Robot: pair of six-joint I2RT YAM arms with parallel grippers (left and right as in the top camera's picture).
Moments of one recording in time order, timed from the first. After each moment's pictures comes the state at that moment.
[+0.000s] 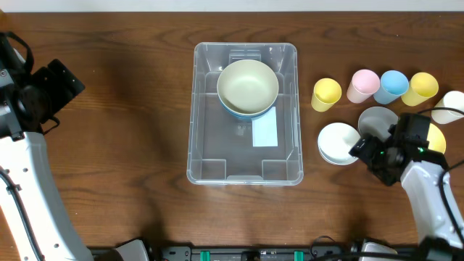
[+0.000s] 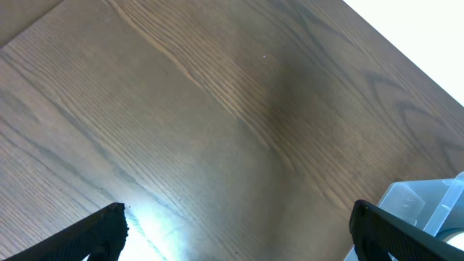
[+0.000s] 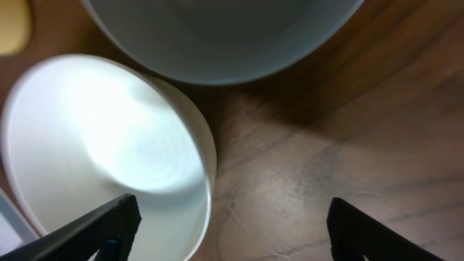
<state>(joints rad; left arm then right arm) 0.38 1.41 1.73 -1.25 -0.06 -0.36 -0.28 1.33 0.71 -0.67 -0.15 0.47</state>
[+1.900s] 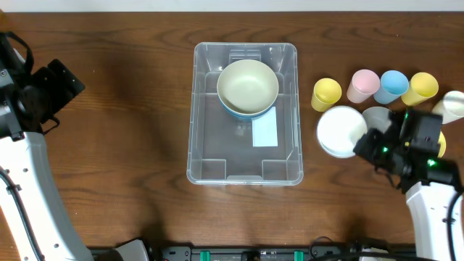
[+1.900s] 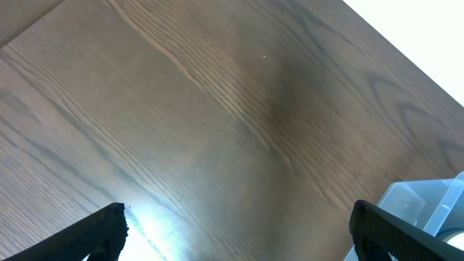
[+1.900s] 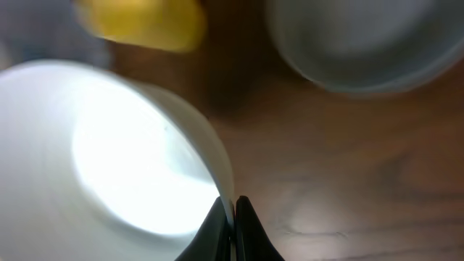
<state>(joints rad) 0.38 1.41 1.73 -1.25 -0.06 -0.36 -0.18 1.09 0.87 -0.83 -0.27 0.41</state>
